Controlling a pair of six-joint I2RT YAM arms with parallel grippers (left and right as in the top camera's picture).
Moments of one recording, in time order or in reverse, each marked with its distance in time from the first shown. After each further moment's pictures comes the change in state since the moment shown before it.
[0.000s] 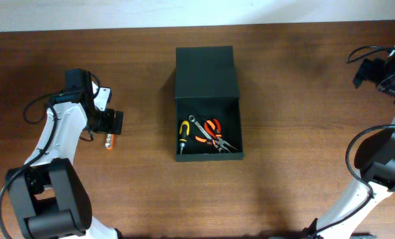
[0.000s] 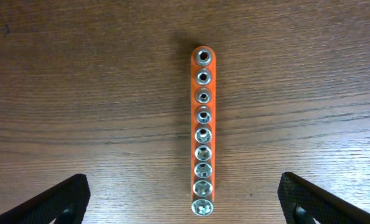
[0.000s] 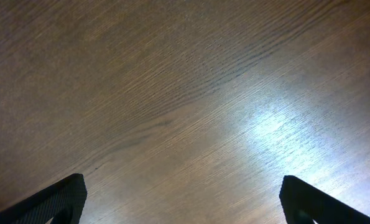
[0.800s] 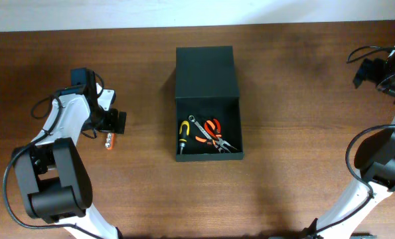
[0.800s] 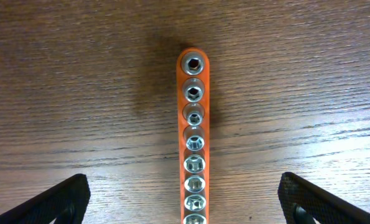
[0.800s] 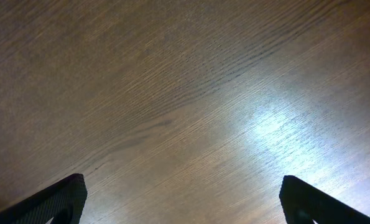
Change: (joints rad) left arm -0.001 0.139 0.068 -0.030 0.038 -0.004; right arm 0.000 0.000 0.000 0.000 0.000 0.000
